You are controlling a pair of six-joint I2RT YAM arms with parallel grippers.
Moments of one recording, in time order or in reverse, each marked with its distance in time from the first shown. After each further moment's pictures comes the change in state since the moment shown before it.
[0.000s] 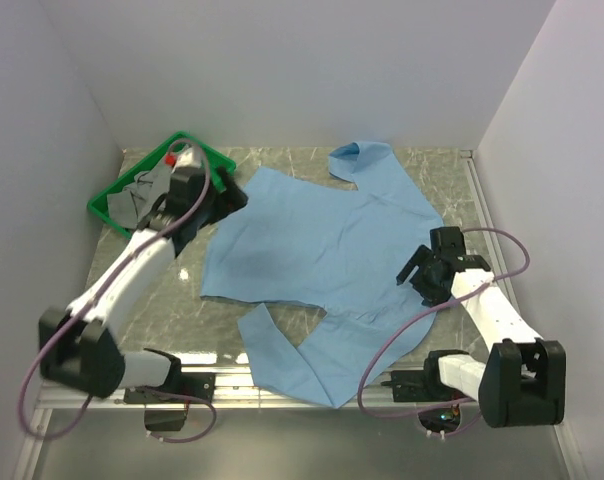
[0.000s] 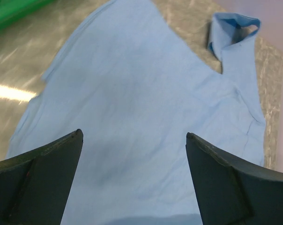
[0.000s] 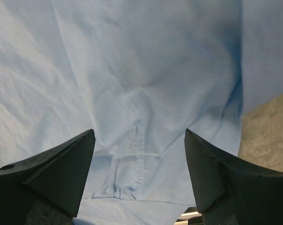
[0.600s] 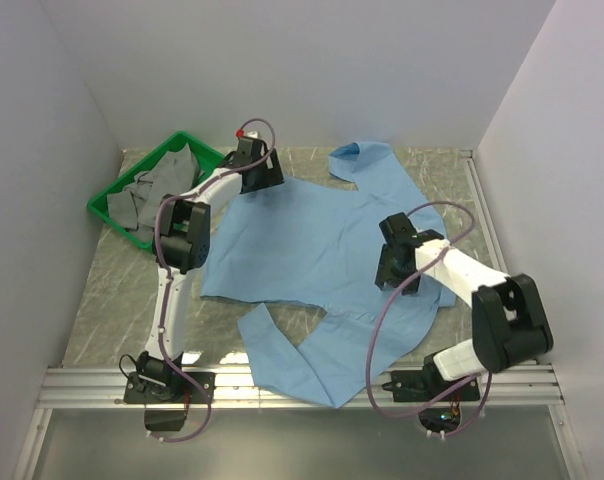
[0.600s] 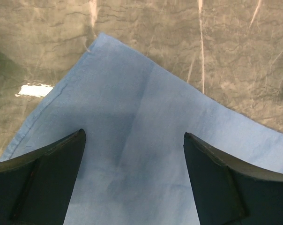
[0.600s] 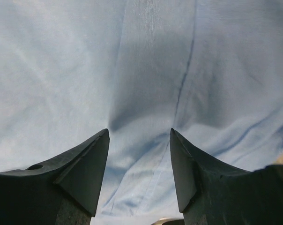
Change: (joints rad) left arm 0.000 1.041 0.837 0.018 0.050 0.200; right arm 0.299 0.323 0.159 -0.013 0.166 -0.116
